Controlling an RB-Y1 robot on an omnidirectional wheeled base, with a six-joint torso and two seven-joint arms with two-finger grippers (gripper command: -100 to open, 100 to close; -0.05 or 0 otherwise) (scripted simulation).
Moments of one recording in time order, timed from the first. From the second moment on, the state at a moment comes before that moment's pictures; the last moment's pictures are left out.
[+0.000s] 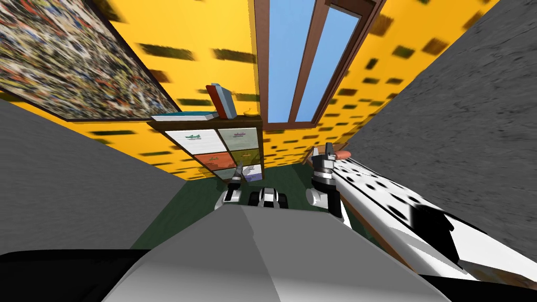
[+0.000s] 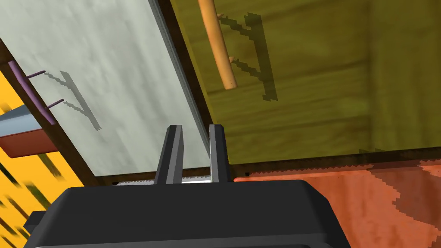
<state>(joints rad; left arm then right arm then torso) 0.29 0.06 0.07 -1.44 -0.13 -0.63 -0.14 0.45 -0.03 0.00 -2.30 -0.03 -0.36 0.08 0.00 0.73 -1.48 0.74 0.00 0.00</state>
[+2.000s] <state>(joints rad) 0.29 0.07 0.07 -1.51 -0.12 -0.53 -0.11 0.45 -0.03 0.00 -2.30 -0.03 -0.36 0.08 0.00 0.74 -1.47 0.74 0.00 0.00</state>
